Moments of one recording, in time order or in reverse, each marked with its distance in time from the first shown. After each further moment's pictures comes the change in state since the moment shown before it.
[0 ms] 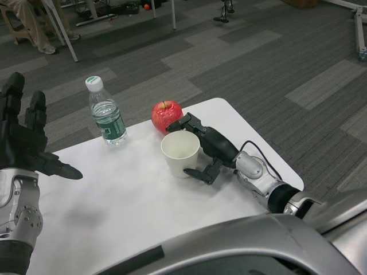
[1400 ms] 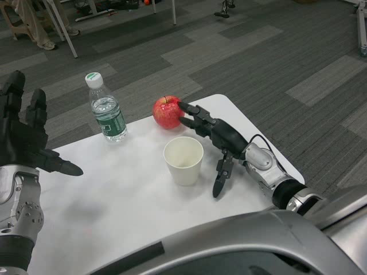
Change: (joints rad) left arm -0.016 0.000 -0.003 0.031 0.000 0.000 0.000; right arm 0.021 0.011 -0.171 -0.002 -0.004 0.015 0.113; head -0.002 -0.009
